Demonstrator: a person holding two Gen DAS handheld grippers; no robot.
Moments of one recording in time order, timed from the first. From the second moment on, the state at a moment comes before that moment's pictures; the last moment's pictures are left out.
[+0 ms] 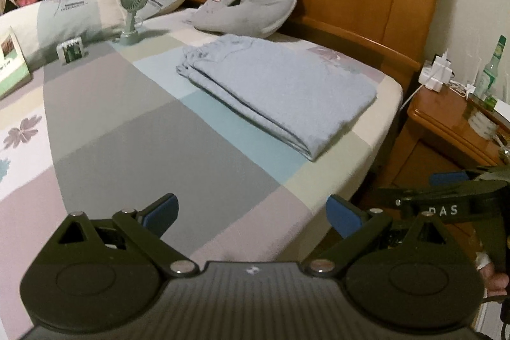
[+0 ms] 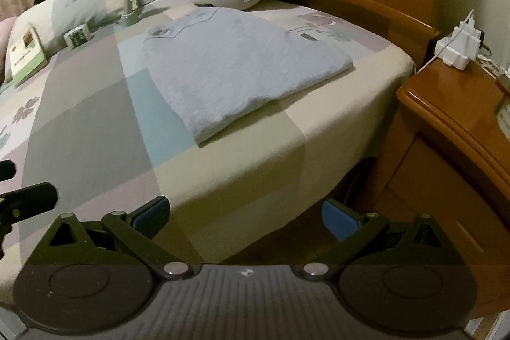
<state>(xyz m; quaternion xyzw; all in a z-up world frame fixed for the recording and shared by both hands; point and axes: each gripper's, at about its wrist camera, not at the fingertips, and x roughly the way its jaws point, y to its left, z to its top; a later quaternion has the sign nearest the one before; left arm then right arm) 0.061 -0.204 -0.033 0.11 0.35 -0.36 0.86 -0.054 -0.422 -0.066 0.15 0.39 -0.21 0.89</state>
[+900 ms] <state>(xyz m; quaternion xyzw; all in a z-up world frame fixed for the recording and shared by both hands) 0.053 -0.210 -0.040 0.14 0.38 -0.34 0.85 -0.060 -0.406 -0.057 0.11 0.39 -0.20 0.89</state>
